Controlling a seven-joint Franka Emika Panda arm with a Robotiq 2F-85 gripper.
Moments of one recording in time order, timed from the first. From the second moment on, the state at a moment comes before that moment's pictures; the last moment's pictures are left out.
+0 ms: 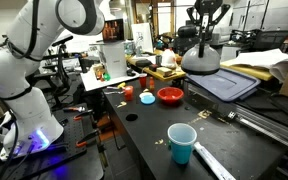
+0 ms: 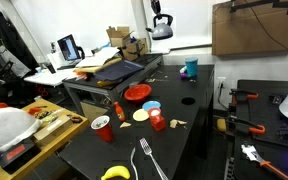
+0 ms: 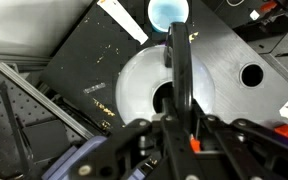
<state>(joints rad) -0.37 0.91 -0.09 -0.36 -0.10 1.16 -1.15</state>
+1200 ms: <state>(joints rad) -0.22 0.82 0.02 -0.36 -0.05 0.89 -1.16</state>
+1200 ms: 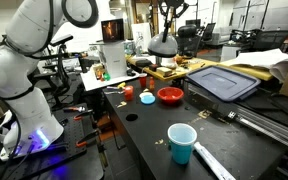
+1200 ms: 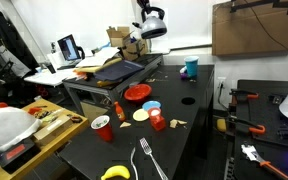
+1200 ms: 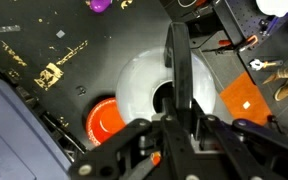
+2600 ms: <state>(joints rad) -0.05 0.82 0.06 -0.36 0.03 1.00 -1.07</state>
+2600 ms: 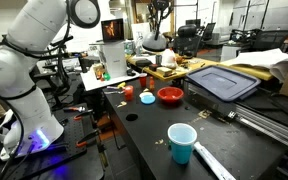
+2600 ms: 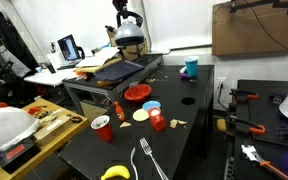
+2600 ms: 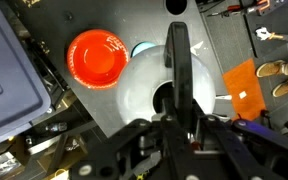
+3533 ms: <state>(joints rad) 0.27 0.87 0.06 -0.37 -0.04 1.15 -1.05</state>
